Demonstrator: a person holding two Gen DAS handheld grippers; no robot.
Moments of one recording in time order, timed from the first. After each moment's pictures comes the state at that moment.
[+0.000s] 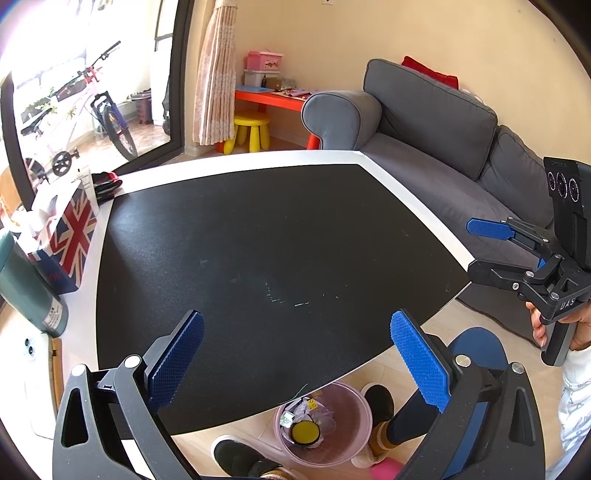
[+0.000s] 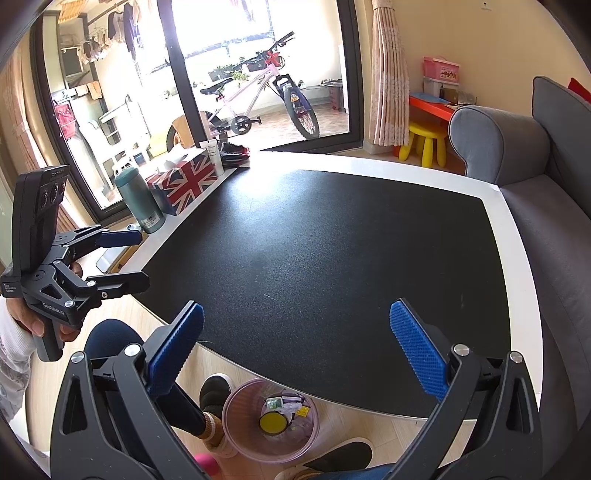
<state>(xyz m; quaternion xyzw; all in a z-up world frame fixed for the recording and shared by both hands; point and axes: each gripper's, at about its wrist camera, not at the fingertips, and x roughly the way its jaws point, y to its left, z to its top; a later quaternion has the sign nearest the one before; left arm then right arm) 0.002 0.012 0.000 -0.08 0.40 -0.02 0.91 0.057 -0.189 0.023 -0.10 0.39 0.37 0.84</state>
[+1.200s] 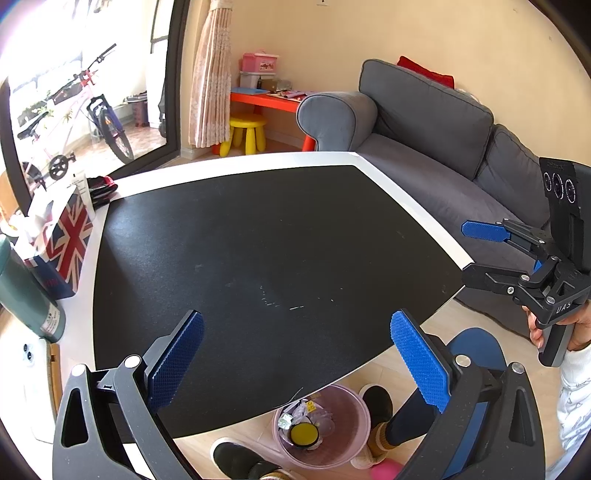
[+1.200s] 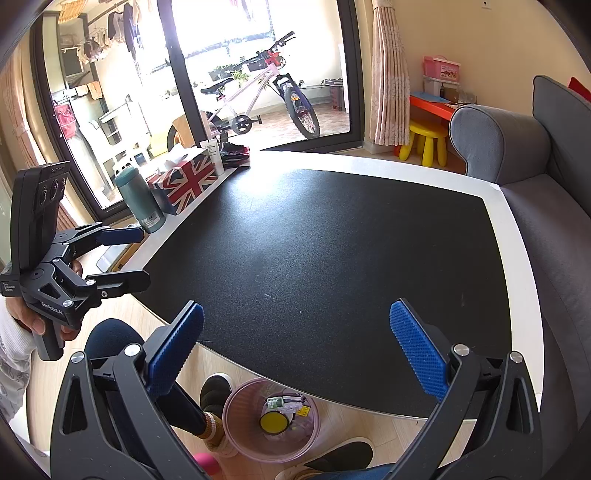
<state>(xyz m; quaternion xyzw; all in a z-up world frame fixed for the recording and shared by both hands) 0.006 0.008 0.002 -0.08 0.39 -0.03 0.92 0.057 -0.189 0.022 -0.10 0.39 0.38 0.83</state>
